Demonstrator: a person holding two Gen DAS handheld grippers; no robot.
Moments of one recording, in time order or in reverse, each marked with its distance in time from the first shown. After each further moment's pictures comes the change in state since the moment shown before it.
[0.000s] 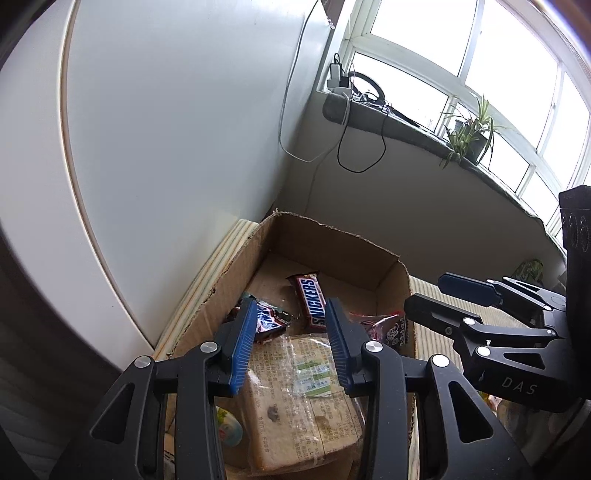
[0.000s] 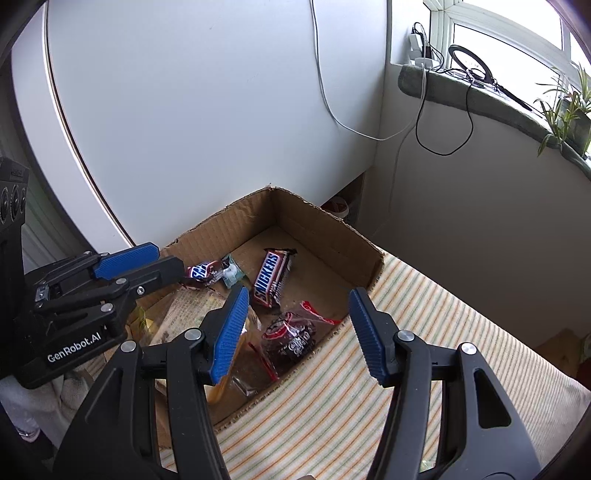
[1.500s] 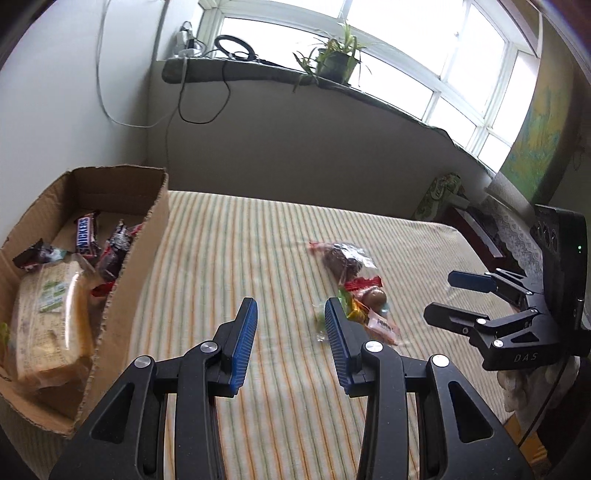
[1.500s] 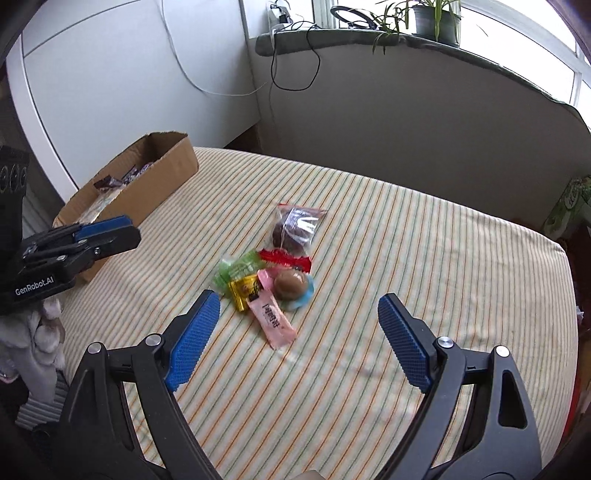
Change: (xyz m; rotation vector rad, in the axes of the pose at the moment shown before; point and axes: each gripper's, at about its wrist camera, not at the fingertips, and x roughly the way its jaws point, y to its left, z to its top) left arm 0.002 -0.172 -0.088 0.273 0.127 -0.295; right arm -0.124 -0.157 -0.195 0.219 0.039 -0.118
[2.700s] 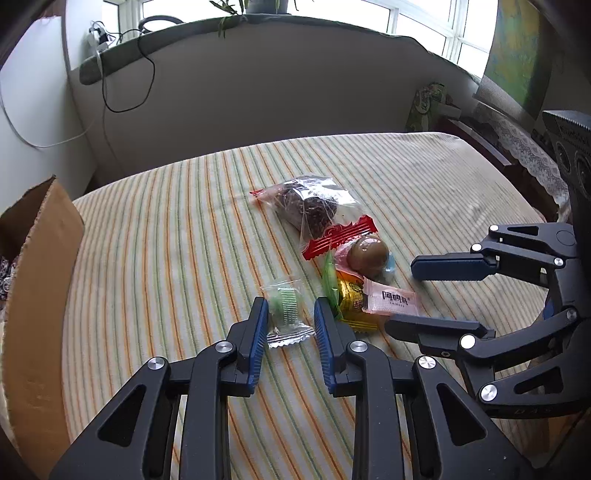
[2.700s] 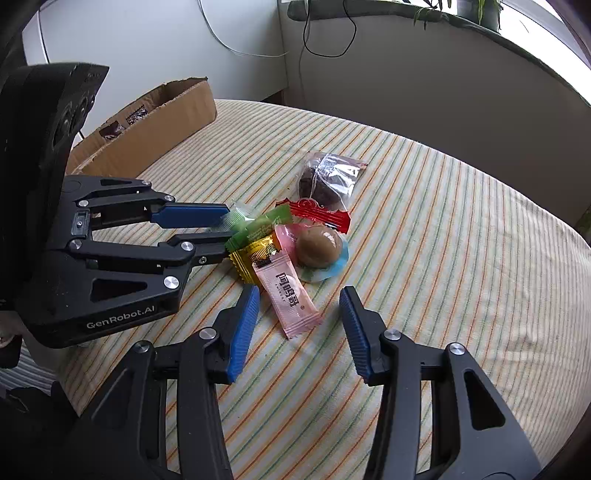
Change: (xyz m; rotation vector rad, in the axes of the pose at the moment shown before) left arm 0.083 -0.046 -0.008 0.253 0.197 0.043; right arm 0.055 0.009 -0.014 -0.073 0.091 0.055
